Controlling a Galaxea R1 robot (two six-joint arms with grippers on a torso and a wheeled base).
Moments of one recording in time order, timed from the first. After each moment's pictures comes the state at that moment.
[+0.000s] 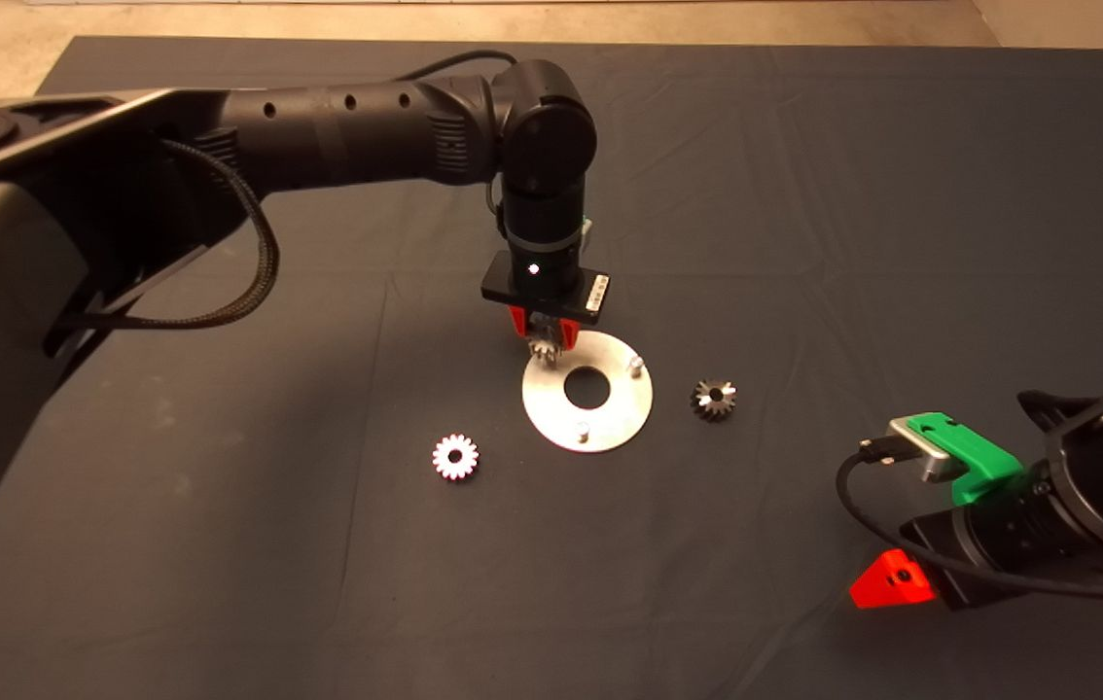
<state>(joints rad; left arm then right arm) -0.44 2.94 -1.56 0.16 1.48 -1.07 0.36 2.18 -0.42 -0.13 -1.53 1.59</state>
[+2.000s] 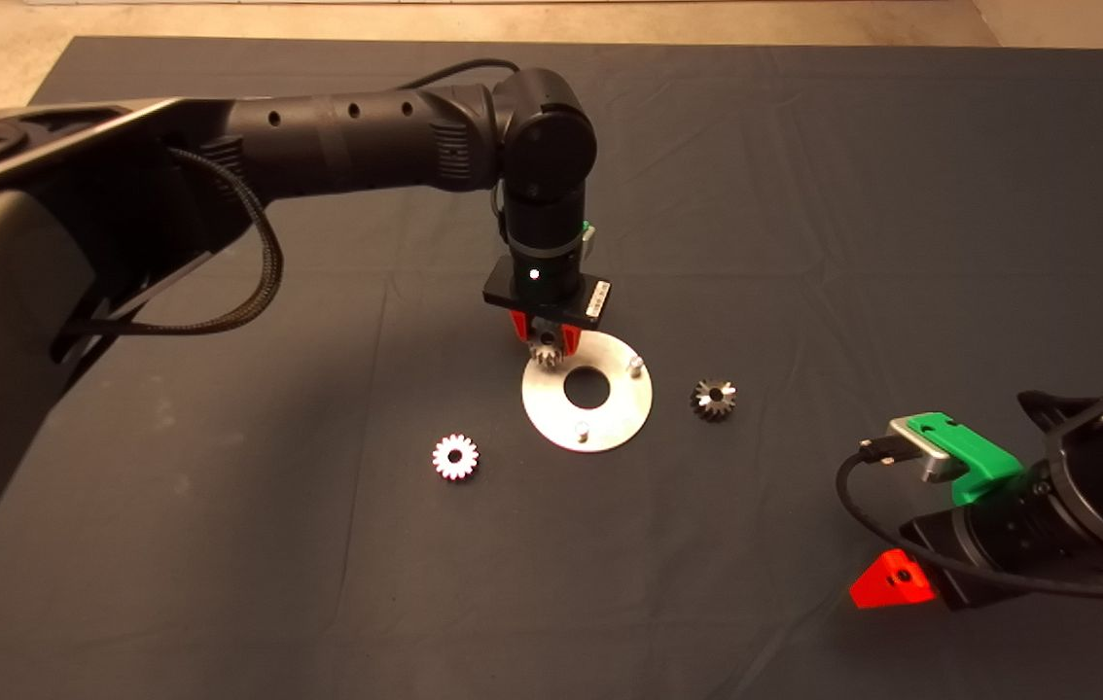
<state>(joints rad) -0.43 2.95 -1.57 0.16 1.47 -1.03 0.36 2.18 -0.42 -0.13 -1.53 1.59</state>
